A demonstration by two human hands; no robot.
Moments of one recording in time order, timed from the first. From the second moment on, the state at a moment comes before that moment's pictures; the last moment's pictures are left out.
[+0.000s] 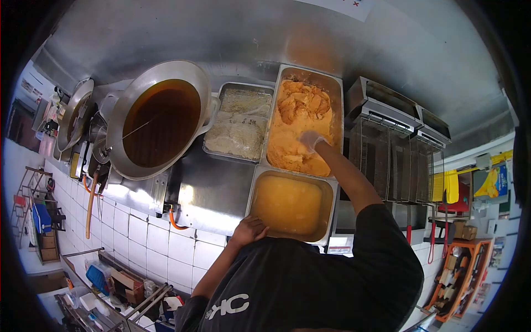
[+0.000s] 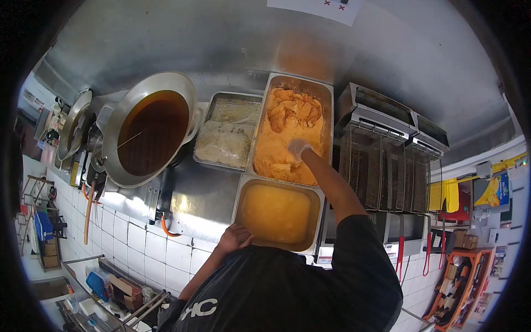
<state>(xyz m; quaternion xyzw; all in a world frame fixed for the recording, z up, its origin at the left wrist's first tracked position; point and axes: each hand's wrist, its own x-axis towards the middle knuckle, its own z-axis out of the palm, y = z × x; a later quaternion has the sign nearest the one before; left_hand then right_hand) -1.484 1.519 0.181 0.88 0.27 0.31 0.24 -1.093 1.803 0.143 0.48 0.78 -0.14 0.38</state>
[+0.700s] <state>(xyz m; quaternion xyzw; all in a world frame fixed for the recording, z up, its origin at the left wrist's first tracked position) -1.487 1.519 0.177 0.88 0.27 0.29 0.25 -1.062 1.759 0.142 0.76 0.55 -0.31 0.16</state>
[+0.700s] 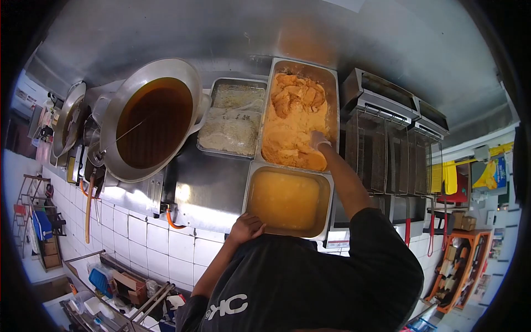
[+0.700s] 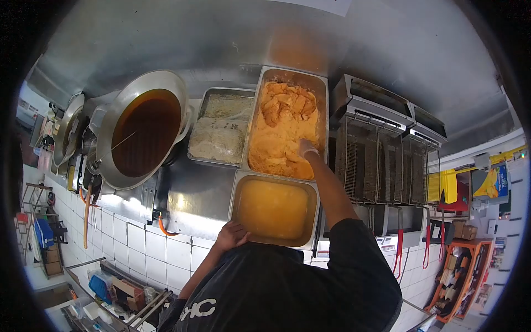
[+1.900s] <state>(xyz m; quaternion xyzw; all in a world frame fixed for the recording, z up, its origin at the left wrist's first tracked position) -1.487 1.516 0.178 0.87 0.27 0.31 0.27 -1.073 1.743 0.168 0.71 0.65 -0.27 0.07</state>
